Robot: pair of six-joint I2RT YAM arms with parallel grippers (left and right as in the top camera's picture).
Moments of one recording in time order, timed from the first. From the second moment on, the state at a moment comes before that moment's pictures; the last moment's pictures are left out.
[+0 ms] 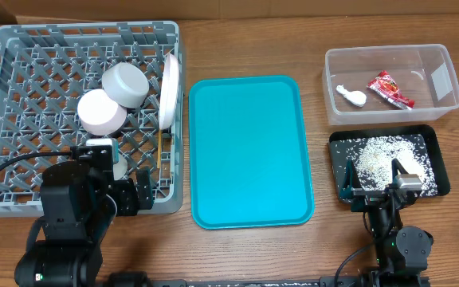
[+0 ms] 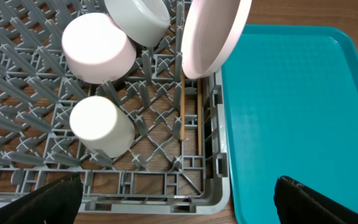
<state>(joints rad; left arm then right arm) 0.01 0.74 1.02 -1.05 0.04 -0.07 -0.02 0.02 0.02 -0.03 -0.06 0.13</state>
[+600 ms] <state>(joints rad) 0.01 0.68 0.96 -1.00 0.04 -0.07 -0.02 0.02 0.02 -0.03 -0.06 0.13</state>
